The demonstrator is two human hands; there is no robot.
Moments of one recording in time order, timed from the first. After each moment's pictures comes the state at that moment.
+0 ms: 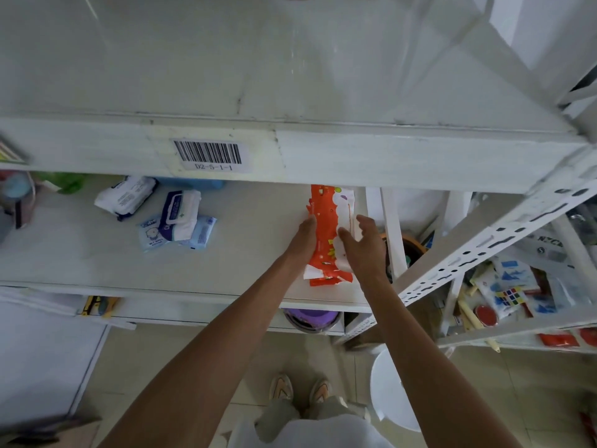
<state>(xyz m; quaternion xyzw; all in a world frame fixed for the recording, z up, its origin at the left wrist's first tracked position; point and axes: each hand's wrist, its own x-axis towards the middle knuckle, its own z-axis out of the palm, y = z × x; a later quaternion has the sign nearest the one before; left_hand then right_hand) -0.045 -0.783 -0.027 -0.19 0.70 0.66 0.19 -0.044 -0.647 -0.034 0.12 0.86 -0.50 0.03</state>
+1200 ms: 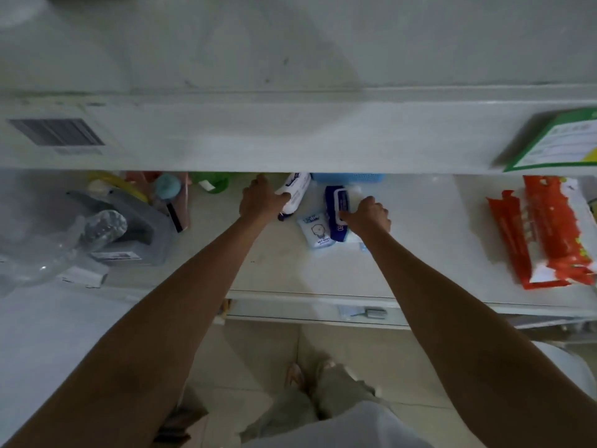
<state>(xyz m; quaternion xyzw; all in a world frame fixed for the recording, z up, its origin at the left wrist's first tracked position) -0.060 -1.313 -0.041 -0.23 0.93 0.28 0.07 -0.080 -1.085 -0.081 0.13 0.94 -0.27 0.16</state>
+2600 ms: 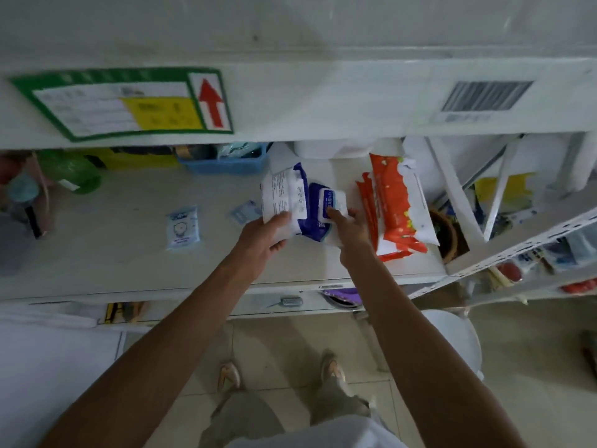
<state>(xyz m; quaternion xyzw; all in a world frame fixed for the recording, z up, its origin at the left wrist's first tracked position) 0.007 -1.022 -0.055 -0.26 0.56 0.77 0.16 -0.030 -0.834 -0.077 0.32 0.60 -0.72 0.11</state>
